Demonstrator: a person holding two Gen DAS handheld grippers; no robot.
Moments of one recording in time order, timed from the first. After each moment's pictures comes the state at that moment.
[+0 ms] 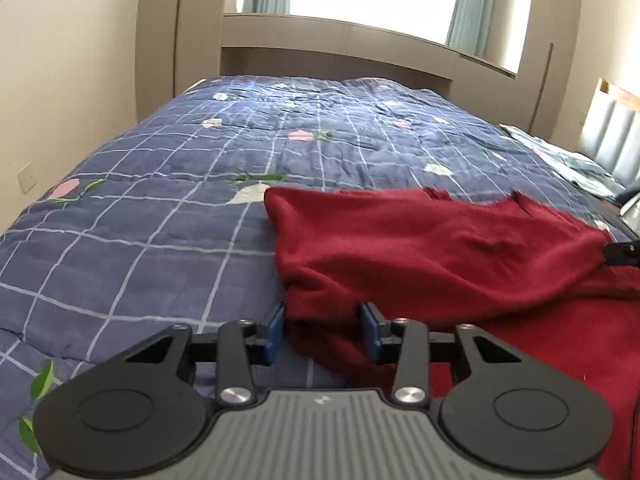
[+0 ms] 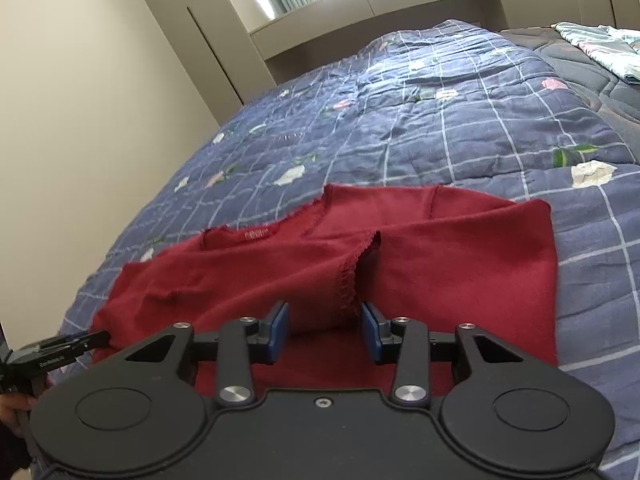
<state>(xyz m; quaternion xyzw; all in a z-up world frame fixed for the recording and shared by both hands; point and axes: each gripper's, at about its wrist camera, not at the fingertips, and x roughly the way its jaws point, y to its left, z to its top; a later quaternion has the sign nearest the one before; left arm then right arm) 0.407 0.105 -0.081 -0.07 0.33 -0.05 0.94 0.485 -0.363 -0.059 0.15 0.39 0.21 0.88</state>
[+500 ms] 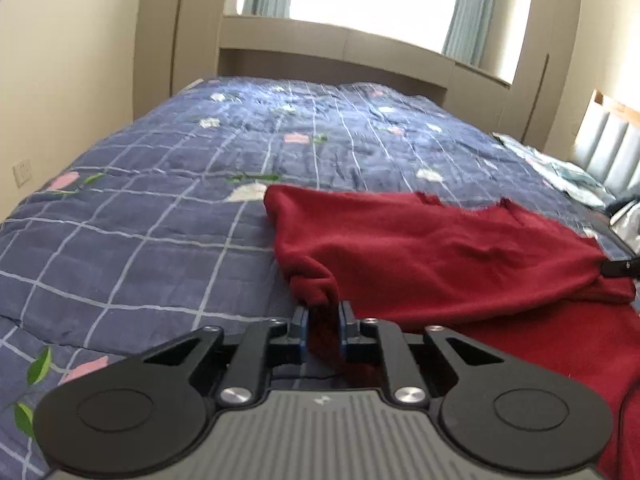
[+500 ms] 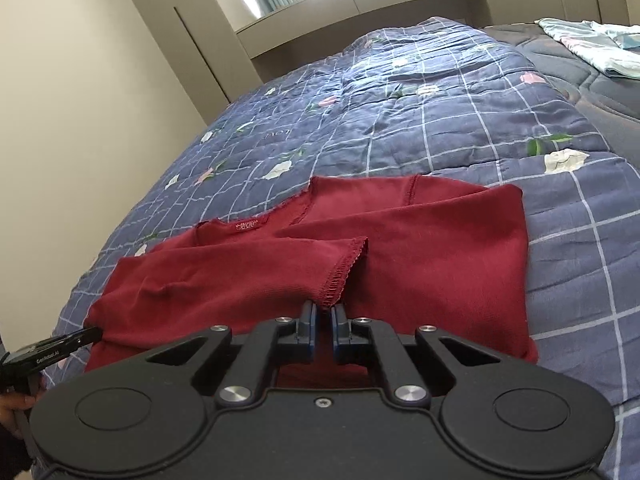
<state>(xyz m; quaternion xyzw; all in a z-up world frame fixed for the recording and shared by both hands) 0.395 0.111 -0.081 -0.09 0.33 -0.06 0.94 0.466 -0.371 -0.056 0.15 0.40 0.19 0.89</state>
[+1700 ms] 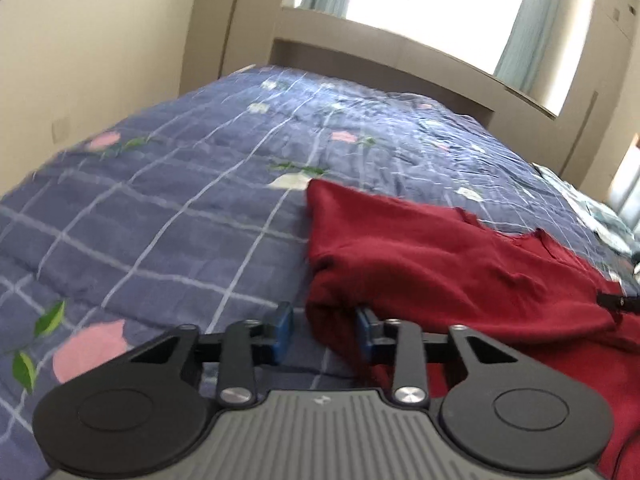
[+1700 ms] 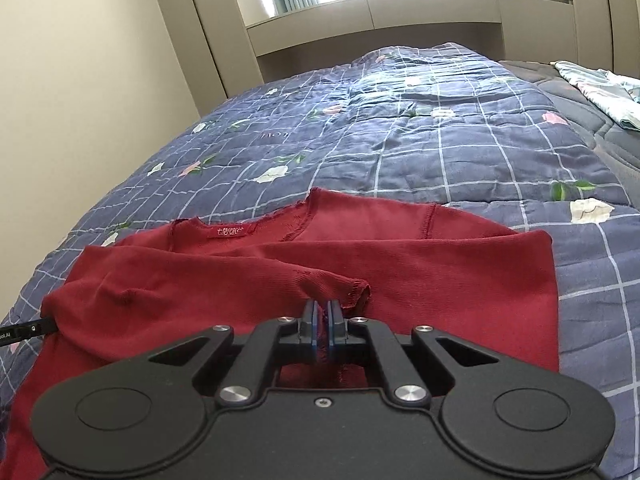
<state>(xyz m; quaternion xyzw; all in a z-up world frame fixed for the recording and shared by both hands) 0.393 0.118 -0.088 -0.13 0.33 0.00 0.94 0.498 -0.342 -0.071 0.08 0.37 0.18 0.91</state>
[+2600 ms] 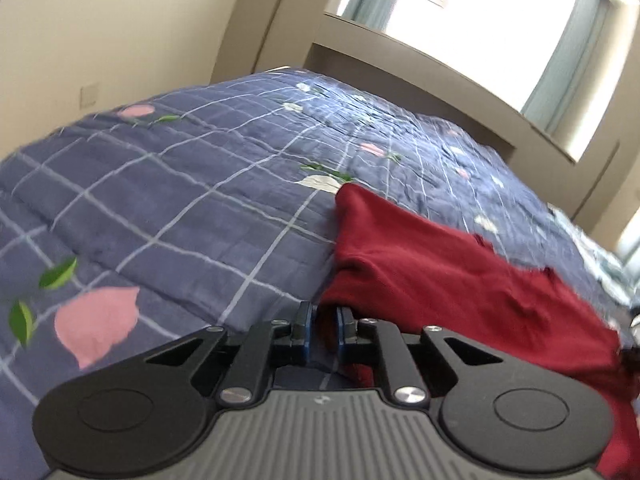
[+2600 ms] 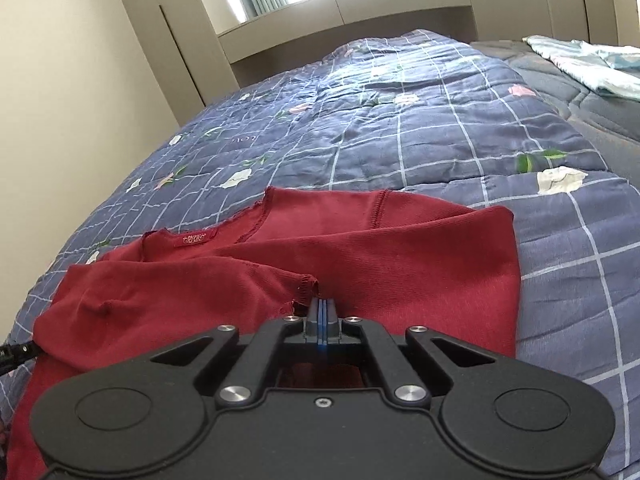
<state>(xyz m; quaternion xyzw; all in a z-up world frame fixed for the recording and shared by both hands) 0.387 0.137 -0.100 -0.23 0.32 0.04 0.92 0.502 -0.369 -0.085 0.10 0.38 0.16 0.91</state>
